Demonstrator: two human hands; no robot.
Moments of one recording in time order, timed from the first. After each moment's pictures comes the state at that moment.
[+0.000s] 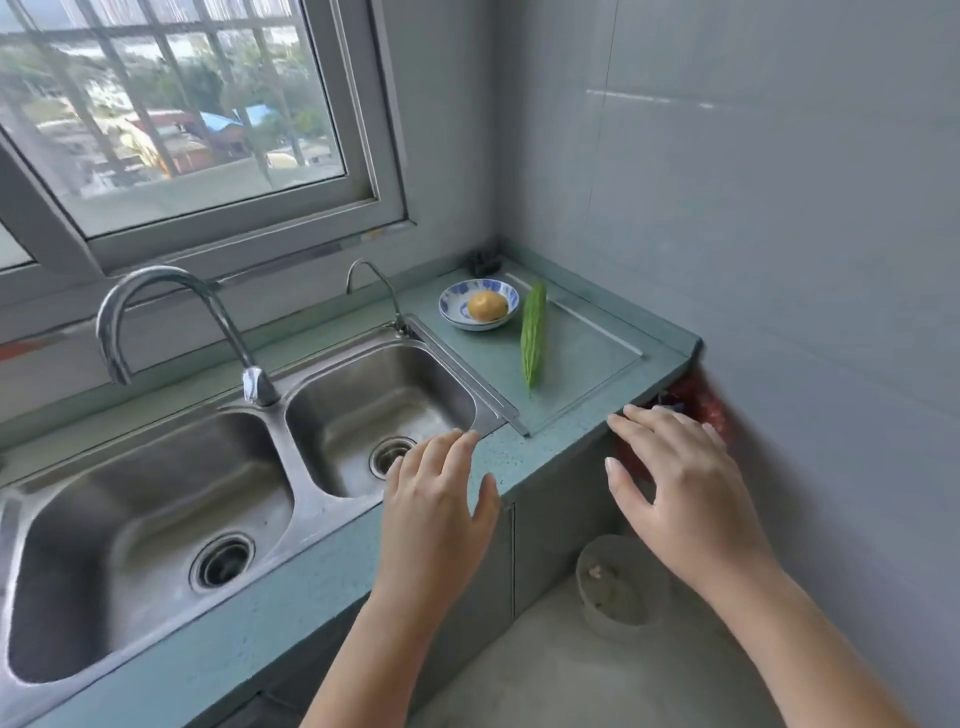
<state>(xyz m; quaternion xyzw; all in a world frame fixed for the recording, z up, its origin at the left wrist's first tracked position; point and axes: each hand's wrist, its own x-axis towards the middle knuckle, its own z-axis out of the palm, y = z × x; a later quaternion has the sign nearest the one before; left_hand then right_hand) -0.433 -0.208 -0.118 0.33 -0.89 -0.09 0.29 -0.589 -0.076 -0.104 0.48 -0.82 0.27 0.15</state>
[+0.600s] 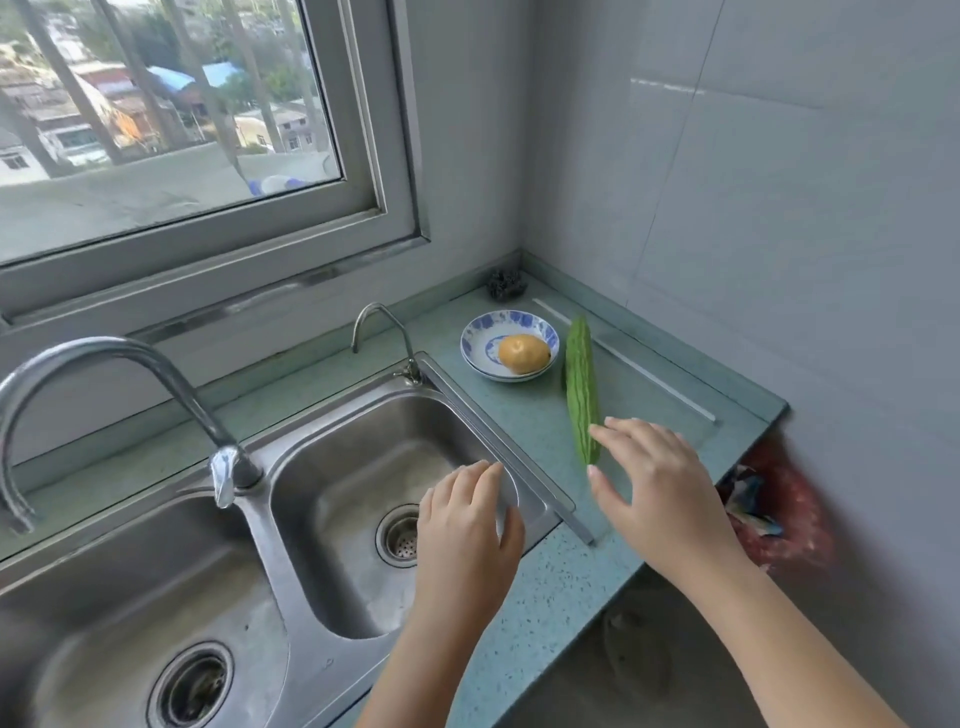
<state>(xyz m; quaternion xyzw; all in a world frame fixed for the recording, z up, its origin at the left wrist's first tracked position) -0.515 -0.394 -0.164 0.31 -0.89 -0.15 0.28 -0.658 -0.287 -0.119 0.49 -0.84 0.22 0.07</state>
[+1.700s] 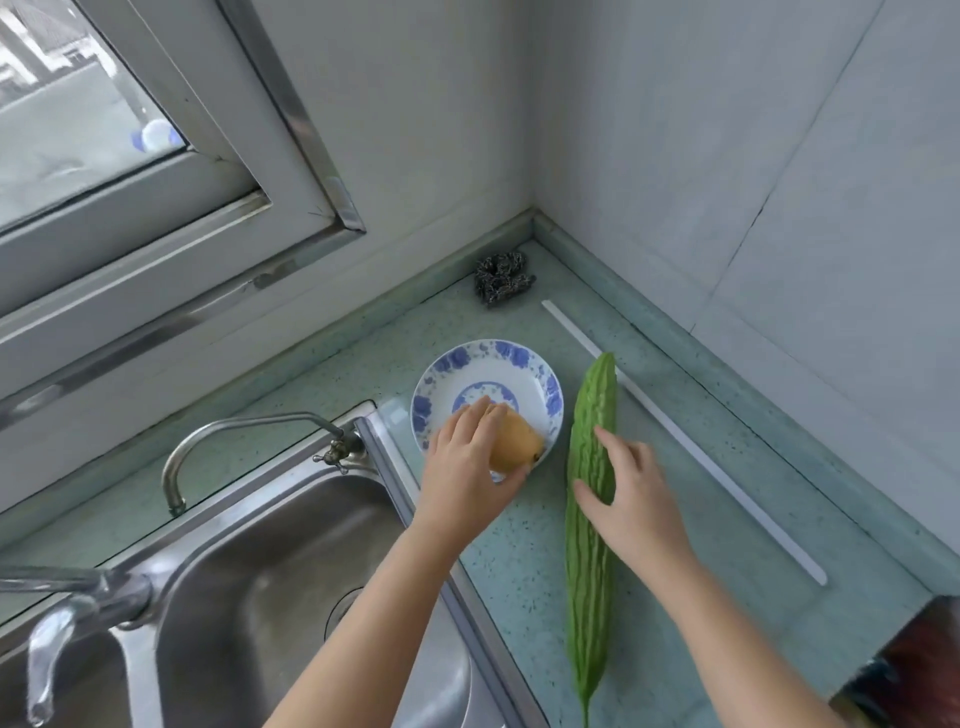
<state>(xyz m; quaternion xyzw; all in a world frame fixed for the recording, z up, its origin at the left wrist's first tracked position) -0.775 -0.584 -0.242 0.35 -0.91 -0.20 0.10 -0.900 -0.452 -0.250 0.37 -0.85 0.31 -0.23</state>
